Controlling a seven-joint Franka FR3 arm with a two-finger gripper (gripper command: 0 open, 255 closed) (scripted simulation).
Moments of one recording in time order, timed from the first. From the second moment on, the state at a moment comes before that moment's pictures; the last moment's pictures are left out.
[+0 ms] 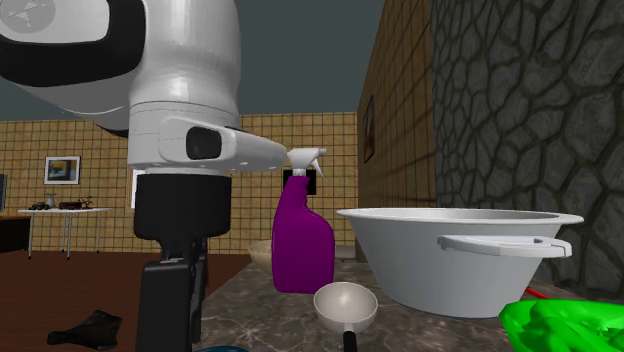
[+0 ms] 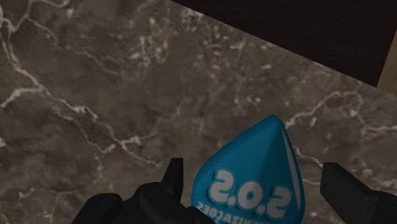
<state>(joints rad) 0.09 -0.73 -0.03 -2.82 -0.02 2.09 -0.08</state>
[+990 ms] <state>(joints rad) 0.09 -0.72 -0.03 -2.84 -0.02 2.12 -0.08</state>
